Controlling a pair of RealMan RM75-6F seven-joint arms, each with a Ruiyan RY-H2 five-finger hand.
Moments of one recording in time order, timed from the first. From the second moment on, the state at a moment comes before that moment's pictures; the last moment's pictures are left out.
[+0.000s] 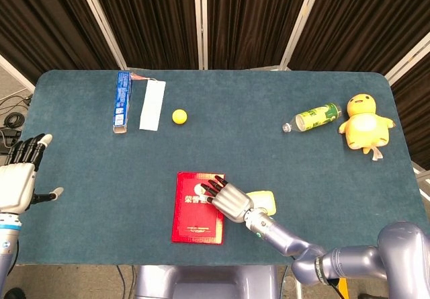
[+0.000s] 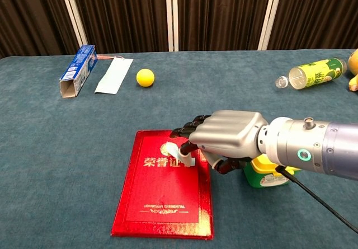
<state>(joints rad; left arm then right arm) -0.26 -0.99 -0.12 -1.96 1.22 1.38 0.26 0.93 -1.59 0.01 -1.59 -1.14 0.81 -0.63</state>
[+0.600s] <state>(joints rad) -0.26 -0.98 -0.12 -1.97 1.23 1.37 0.25 0.93 -1.58 0.01 -1.61 -1.13 0.82 -0.65</state>
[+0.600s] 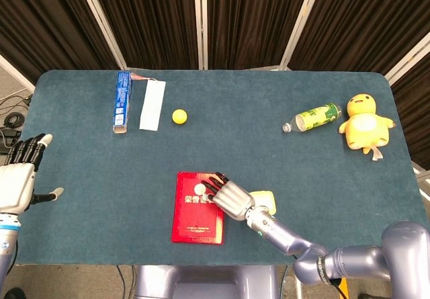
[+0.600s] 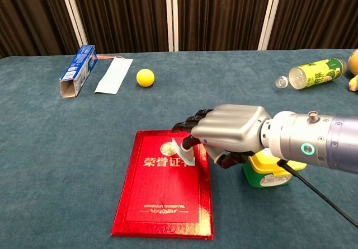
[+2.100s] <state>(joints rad) -0.25 -0.97 -0.12 -1.97 1.24 1.37 0.23 0.92 -1.50 0.05 -1.71 -1.21 0.91 -0.62</state>
